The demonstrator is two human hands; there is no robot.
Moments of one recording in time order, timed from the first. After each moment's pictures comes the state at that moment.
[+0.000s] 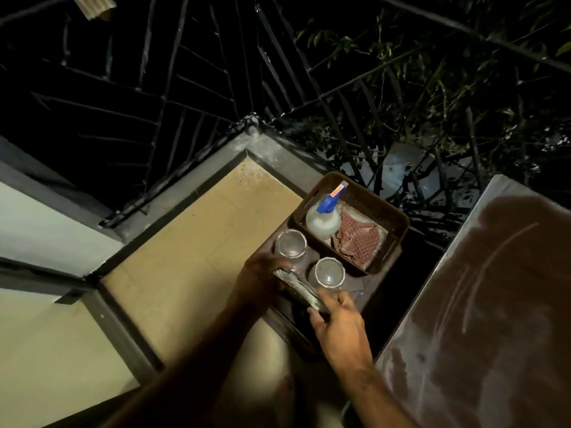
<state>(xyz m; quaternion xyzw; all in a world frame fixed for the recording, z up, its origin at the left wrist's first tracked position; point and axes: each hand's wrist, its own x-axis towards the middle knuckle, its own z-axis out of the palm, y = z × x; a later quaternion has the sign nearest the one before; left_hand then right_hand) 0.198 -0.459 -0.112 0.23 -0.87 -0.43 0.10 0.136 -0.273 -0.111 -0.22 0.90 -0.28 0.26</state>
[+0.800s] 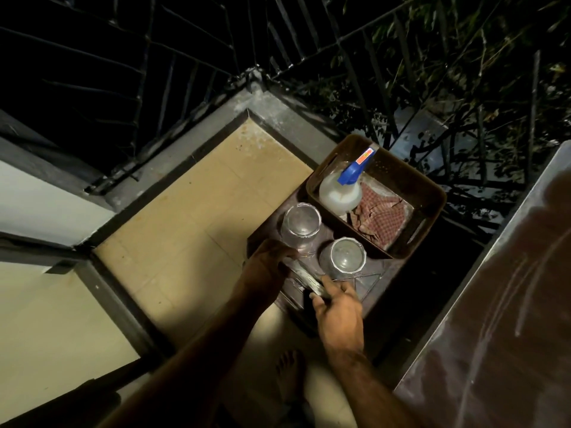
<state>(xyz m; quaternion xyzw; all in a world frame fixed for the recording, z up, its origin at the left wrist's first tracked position) 0.197 -0.467 -0.207 0.27 -0.88 -0.38 0.02 0.144 -0.300 -0.207 -0.14 0.91 -0.32 0.23</state>
